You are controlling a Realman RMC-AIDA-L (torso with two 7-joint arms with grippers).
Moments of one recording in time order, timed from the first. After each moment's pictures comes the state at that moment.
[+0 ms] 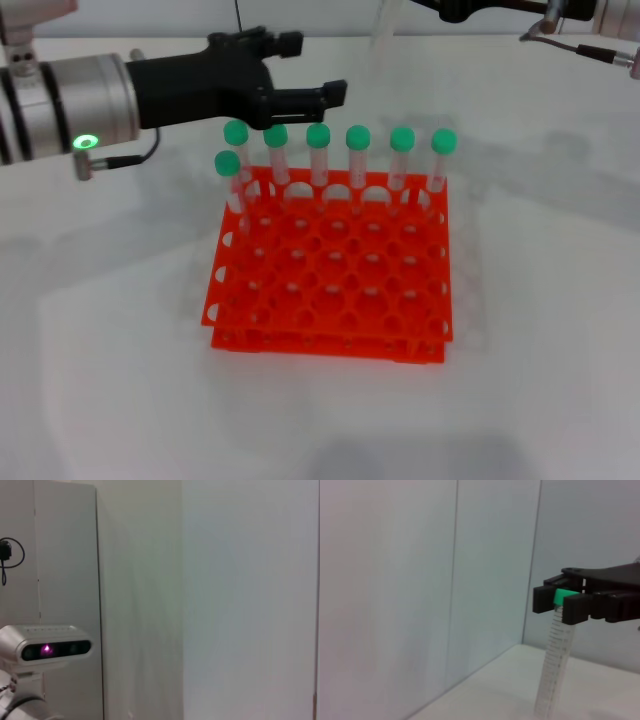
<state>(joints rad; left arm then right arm) -0.59 -2.08 1.00 0.79 1.69 1.30 -1.49 0.64 2.01 -1.22 -0.97 -1.42 -1.16 1.55</state>
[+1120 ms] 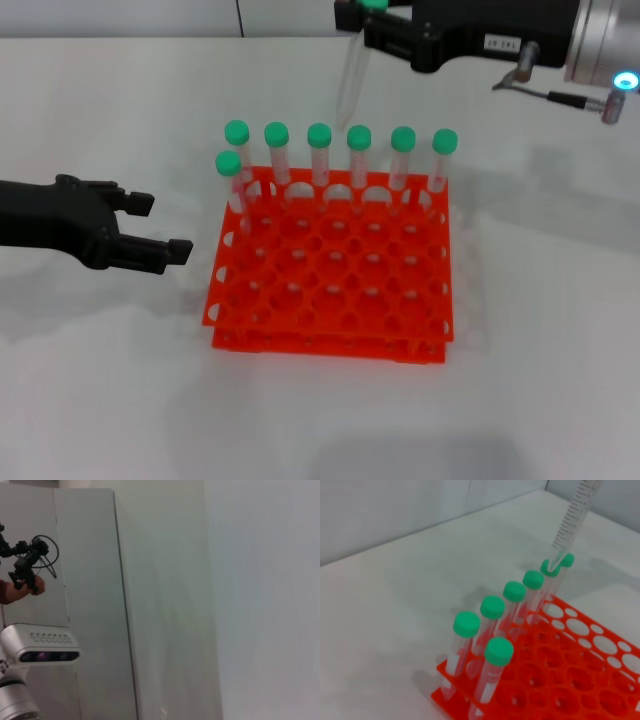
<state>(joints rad) -0.36 -2.04 0.93 1.30 2.15 1.67 -1.97 0.60 2.02 -1.33 -0.97 -1.34 -1.17 1.55</state>
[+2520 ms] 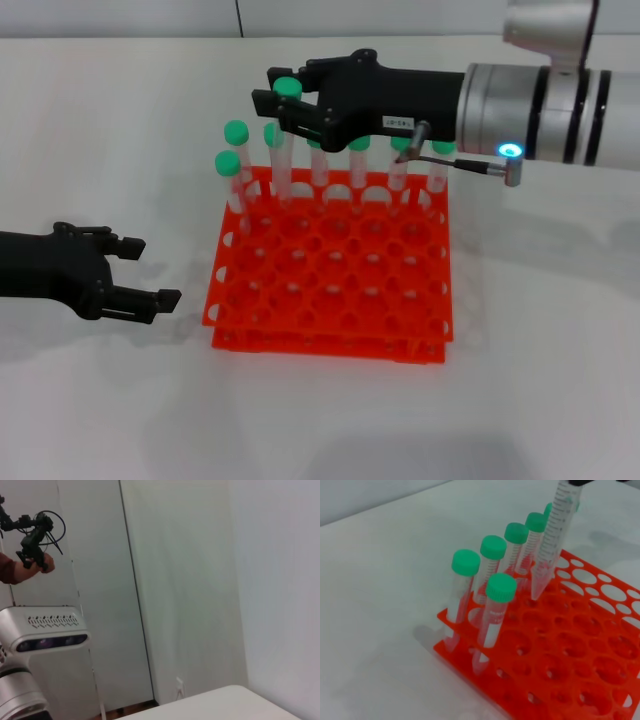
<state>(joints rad) -0.31 -2.06 0.93 1.24 2.22 1.63 -1.82 0.65 2.03 -1.70 -0.86 -1.12 -0.92 1.47</state>
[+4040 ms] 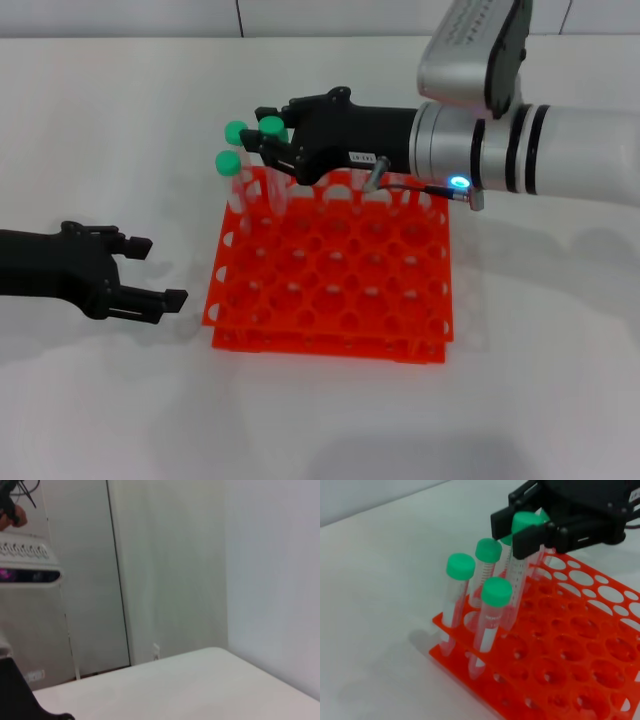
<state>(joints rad) -0.32 -2.07 0.93 1.23 2.22 1.63 -1.82 0.72 2.03 -1.94 -0.76 -0.91 -0.69 1.33</state>
